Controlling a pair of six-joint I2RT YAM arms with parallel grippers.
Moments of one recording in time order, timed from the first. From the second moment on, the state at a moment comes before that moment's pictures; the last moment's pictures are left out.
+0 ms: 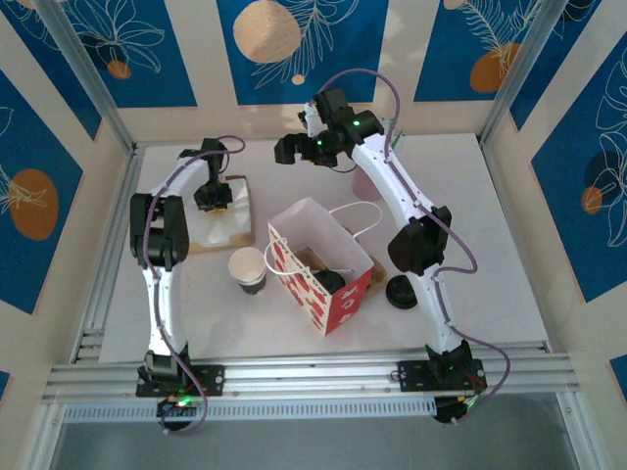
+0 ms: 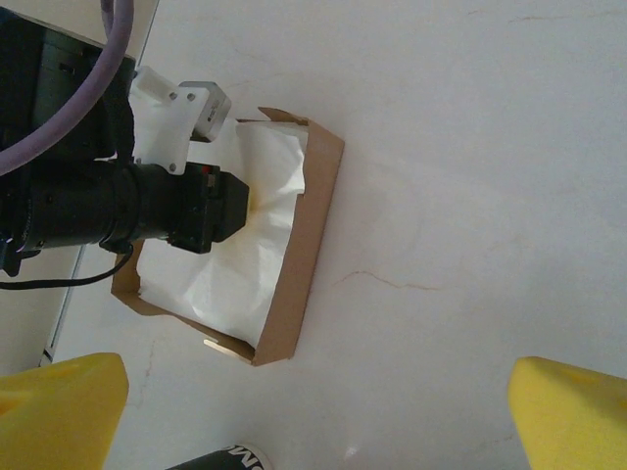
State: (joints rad) left arm -0.11 2.27 1.87 -0.99 -0.09 -0.28; right arm 0.51 2.33 2.57 -1.13 -0.39 0.36
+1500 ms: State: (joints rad) left arm -0.11 2.03 1.76 -0.95 -0.05 -0.29; right arm 0.52 2.33 2.54 -1.15 -0.39 0.36
